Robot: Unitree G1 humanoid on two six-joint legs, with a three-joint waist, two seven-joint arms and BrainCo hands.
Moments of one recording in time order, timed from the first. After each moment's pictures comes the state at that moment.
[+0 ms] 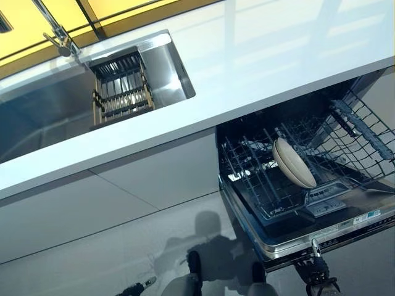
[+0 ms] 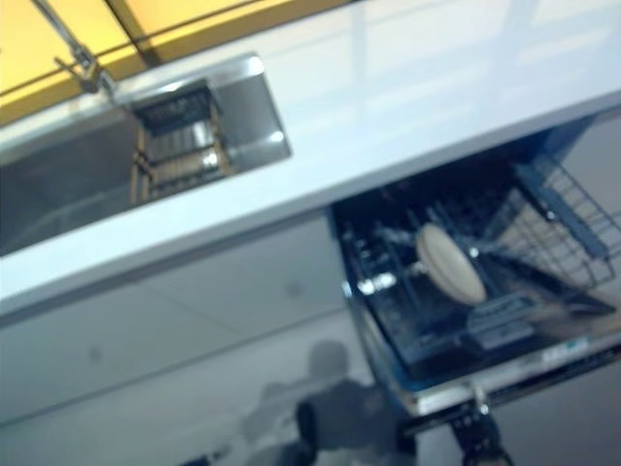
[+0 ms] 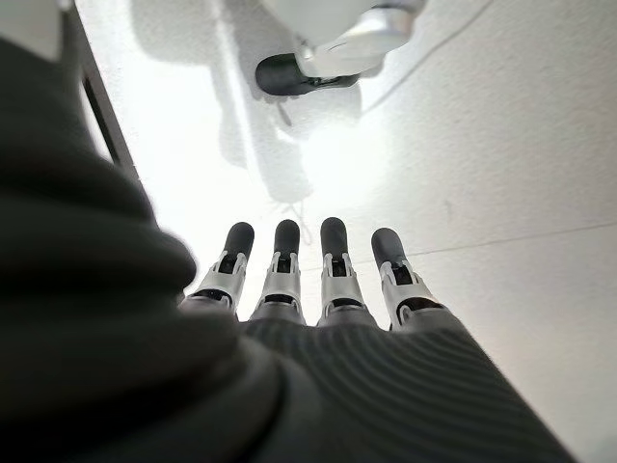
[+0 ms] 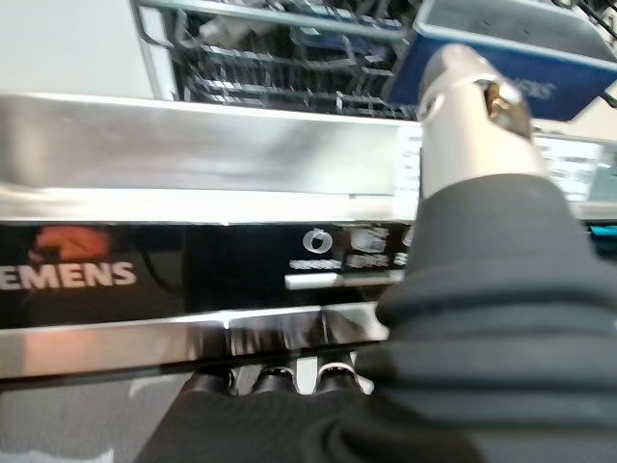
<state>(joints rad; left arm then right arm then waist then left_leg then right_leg) -0.07 0.21 -0.20 1.29 -0.38 0.01 -0.01 -0.16 -0.37 -0.16 1.25 1.41 0.03 0.40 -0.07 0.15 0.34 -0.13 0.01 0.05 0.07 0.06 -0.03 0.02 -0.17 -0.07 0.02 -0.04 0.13</state>
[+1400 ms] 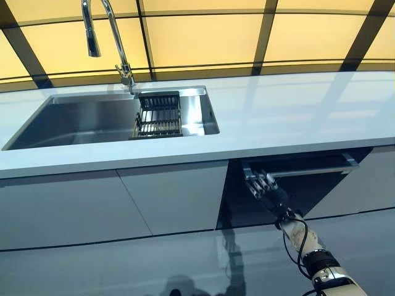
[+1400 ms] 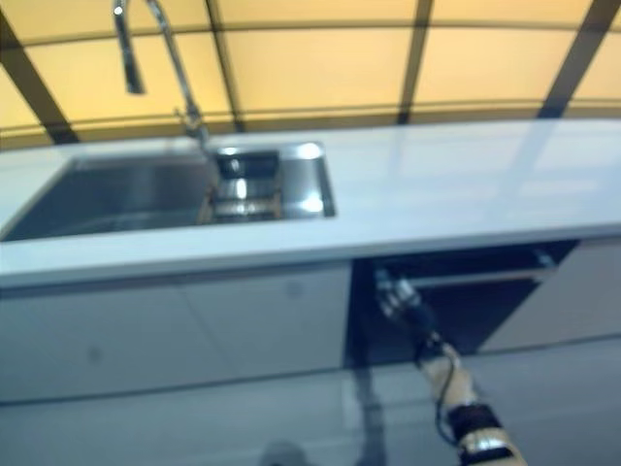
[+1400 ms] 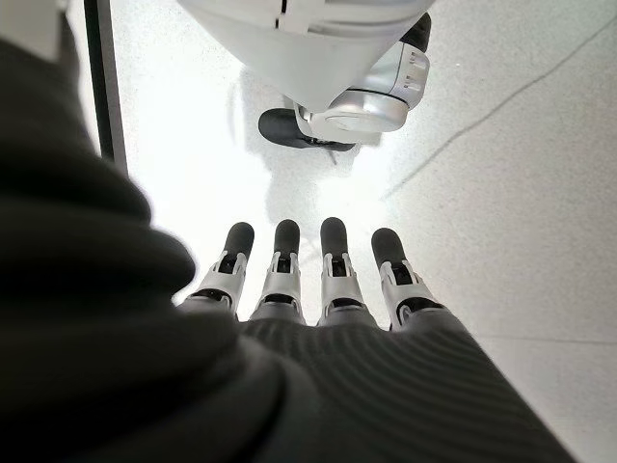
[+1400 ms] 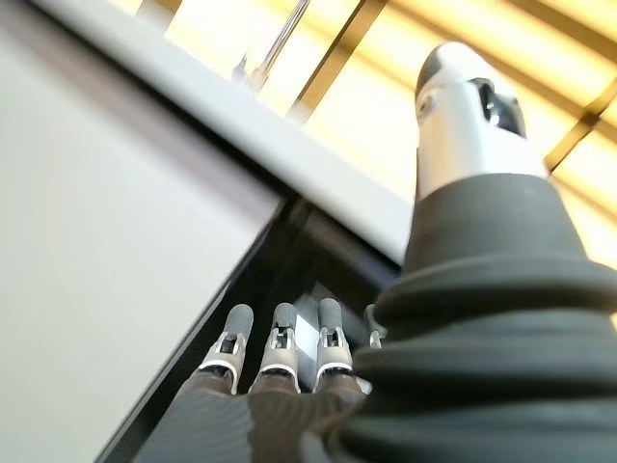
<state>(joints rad) 0.02 0.26 -0.21 1.27 -0.36 0.08 -0.01 -0.32 -0.37 0.08 0.79 1.16 0.10 0.34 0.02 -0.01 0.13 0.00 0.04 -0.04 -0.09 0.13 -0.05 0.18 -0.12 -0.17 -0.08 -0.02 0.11</state>
